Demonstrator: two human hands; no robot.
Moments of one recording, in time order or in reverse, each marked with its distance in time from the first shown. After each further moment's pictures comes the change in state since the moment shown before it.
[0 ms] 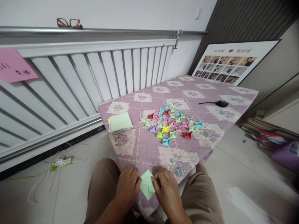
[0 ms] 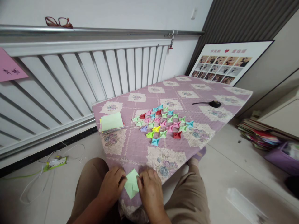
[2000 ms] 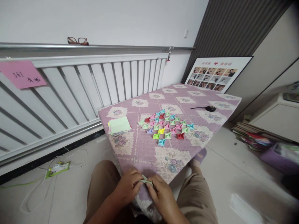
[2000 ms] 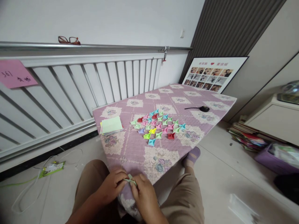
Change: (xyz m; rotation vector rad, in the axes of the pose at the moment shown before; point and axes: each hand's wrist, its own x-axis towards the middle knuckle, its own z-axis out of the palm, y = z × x) left_hand -0.007 0.000 -0.016 -0.367 -0.089 0.303; right_hand -0.016 -0.029 -0.031 0.363 -0.123 -0.042
